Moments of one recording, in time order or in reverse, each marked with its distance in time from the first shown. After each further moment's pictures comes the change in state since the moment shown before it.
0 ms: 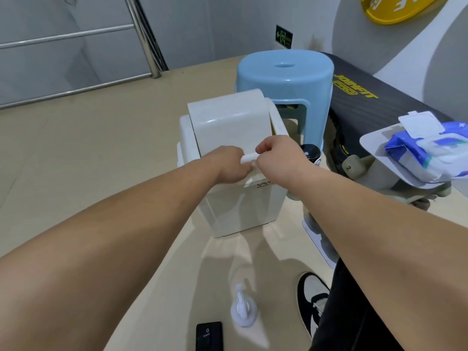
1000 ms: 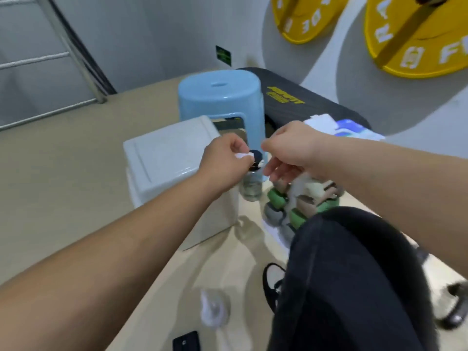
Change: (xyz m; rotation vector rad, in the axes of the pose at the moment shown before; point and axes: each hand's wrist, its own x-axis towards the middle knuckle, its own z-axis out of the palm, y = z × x) left_hand -0.058 0.132 -0.018 -0.784 0.369 0.182; right_hand -0.062 0.022 -0.135 0.127 -0.017 0.277
